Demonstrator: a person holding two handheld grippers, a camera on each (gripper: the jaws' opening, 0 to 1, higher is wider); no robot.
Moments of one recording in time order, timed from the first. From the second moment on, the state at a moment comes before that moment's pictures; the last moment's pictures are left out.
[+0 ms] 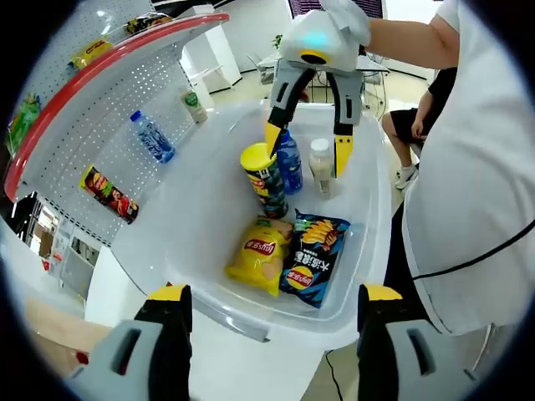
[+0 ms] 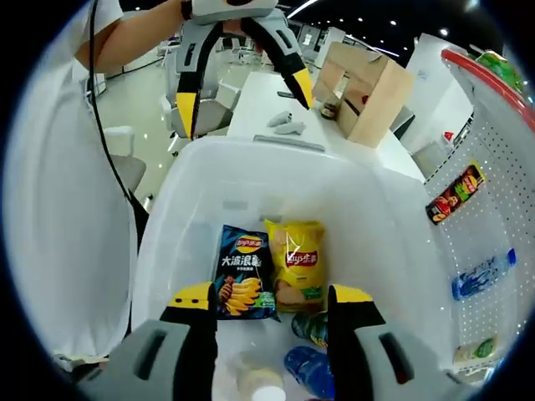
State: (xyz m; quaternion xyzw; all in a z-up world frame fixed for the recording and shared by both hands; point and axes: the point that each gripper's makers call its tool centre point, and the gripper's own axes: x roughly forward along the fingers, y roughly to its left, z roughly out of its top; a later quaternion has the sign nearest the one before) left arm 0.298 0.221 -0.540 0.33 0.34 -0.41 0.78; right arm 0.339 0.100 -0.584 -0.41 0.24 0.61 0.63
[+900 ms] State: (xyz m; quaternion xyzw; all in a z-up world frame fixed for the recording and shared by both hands) left arm 0.267 0.212 -0.535 0.27 0.31 -0.43 0.80; right arm 0.316 0.136 -0.657 -0.41 0.32 0.62 0.59
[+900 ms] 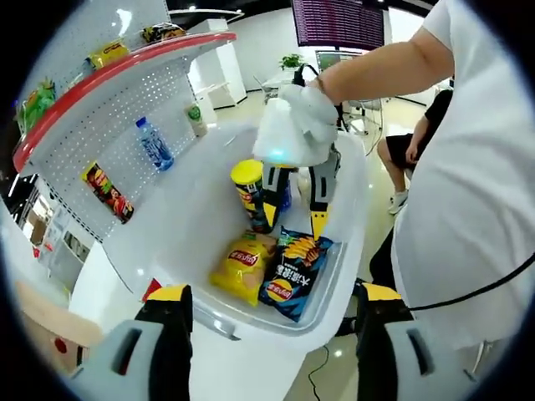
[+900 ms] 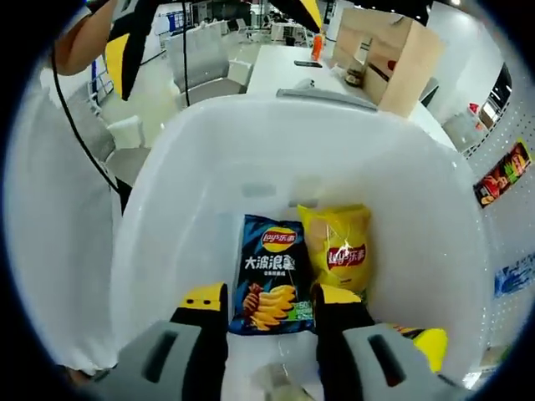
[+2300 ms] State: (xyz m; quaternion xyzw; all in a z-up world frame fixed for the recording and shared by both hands) left arm 0.260 0.216 -0.547 0.25 0.32 -0.42 0.81; right arm 0.322 0.154 -0.787 -0.51 0.34 0.59 0.53
